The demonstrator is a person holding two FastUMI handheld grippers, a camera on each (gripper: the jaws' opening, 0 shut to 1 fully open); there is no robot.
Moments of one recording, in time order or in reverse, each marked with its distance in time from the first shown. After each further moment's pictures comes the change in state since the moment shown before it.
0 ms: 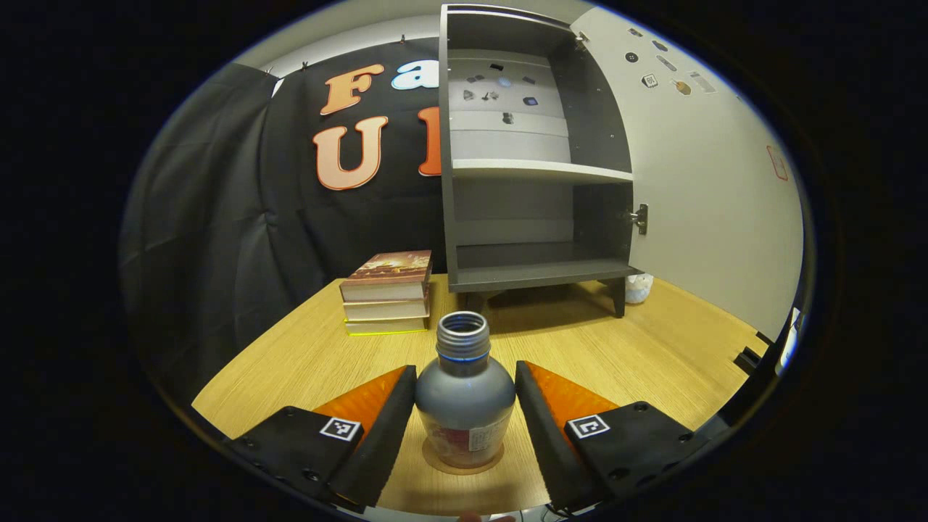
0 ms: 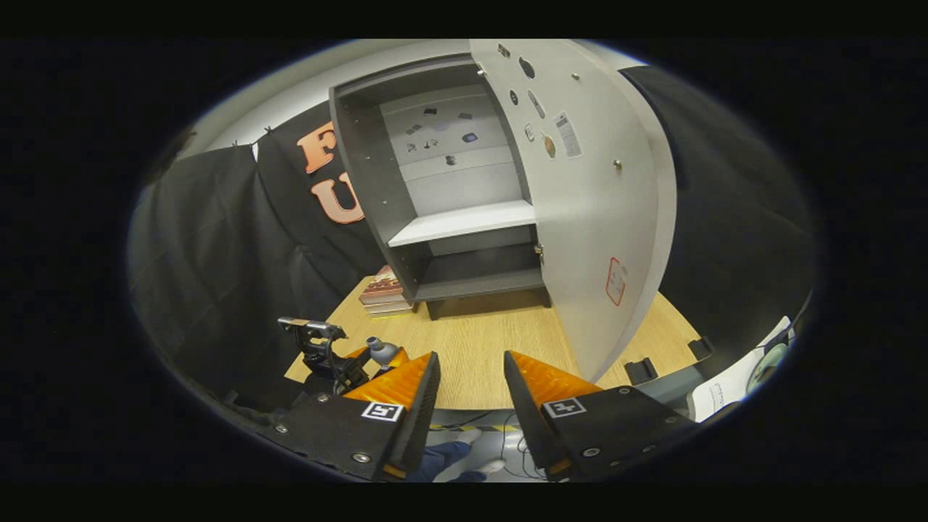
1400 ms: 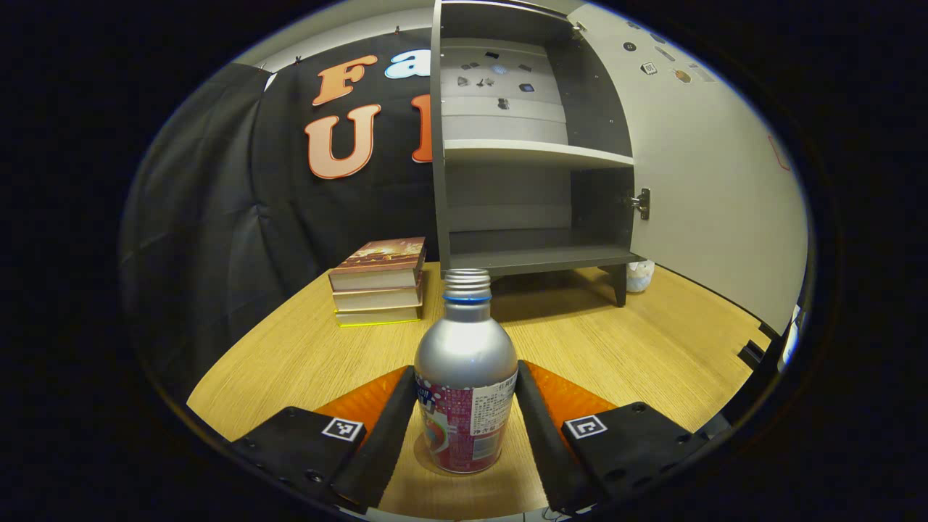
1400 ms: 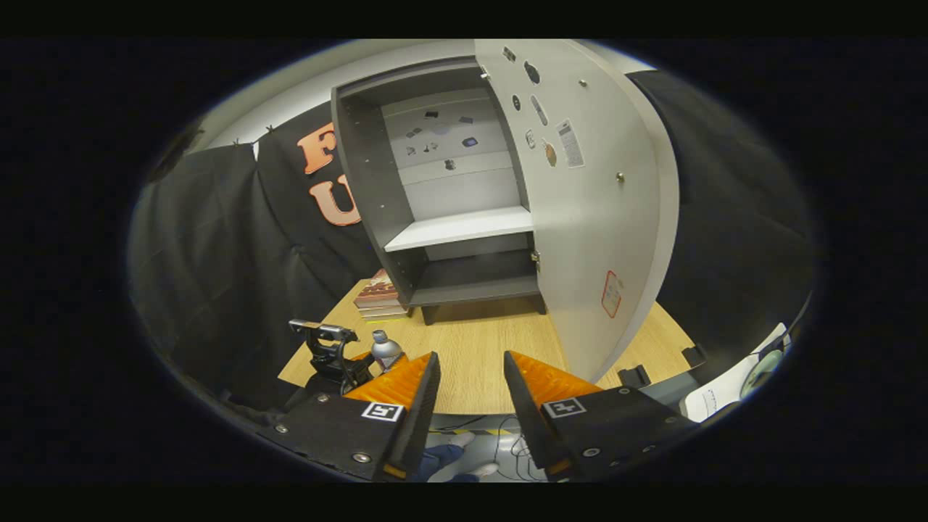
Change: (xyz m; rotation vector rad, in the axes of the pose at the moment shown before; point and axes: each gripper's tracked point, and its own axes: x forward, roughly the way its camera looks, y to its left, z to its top) left arm 0.017 -0.009 -0.023 0.007 0.052 -0.020; right arm 0.006 -0.005 0.013 -0.018 -0.004 -0.016
